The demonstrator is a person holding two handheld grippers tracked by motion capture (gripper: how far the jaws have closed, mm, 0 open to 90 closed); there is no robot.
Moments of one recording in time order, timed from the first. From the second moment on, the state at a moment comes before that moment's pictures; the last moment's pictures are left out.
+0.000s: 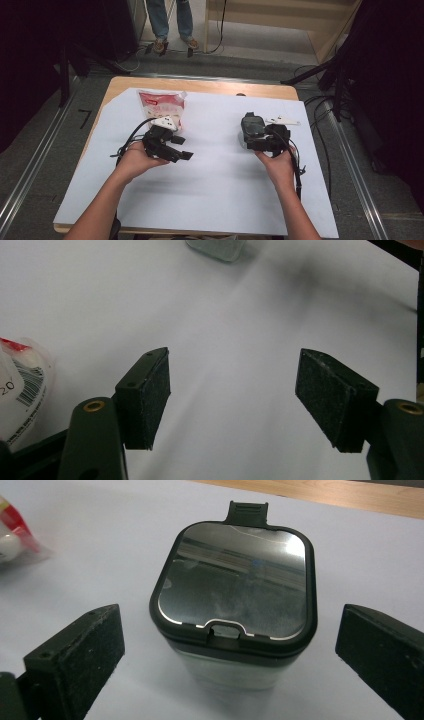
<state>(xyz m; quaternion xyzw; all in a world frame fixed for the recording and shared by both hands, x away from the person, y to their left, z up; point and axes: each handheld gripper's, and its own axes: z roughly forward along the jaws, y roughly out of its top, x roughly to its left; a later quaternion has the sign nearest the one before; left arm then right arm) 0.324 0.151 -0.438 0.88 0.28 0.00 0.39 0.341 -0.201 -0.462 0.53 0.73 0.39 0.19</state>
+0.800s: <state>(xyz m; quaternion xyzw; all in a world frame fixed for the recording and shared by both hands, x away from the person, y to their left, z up) 0.324 0.150 -0.438 0.87 0.28 0.00 0.39 0.370 -0.180 -0.504 0.57 0.70 0.37 0.20</state>
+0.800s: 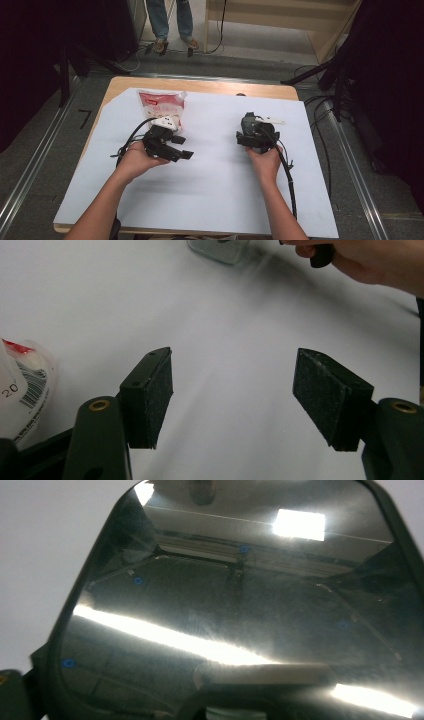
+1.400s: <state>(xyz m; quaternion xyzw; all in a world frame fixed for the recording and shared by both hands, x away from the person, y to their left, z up) 0.325 0.150 -0.438 0.88 0.29 0.00 0.39 0.362 -0.181 -0.505 0.56 0.69 0.39 0.24</state>
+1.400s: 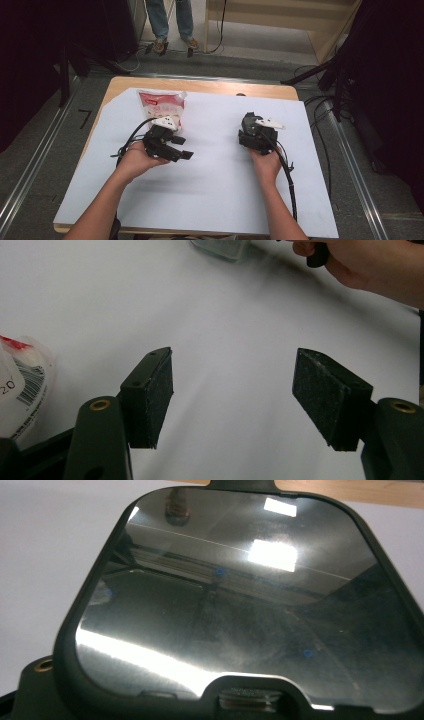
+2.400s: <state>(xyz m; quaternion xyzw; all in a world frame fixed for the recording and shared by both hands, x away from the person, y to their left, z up) 0.327 0.153 -0.438 0.87 0.30 -0.01 0.39 0.302 -0.142 -0.477 0.46 0.75 0.43 0.20</state>
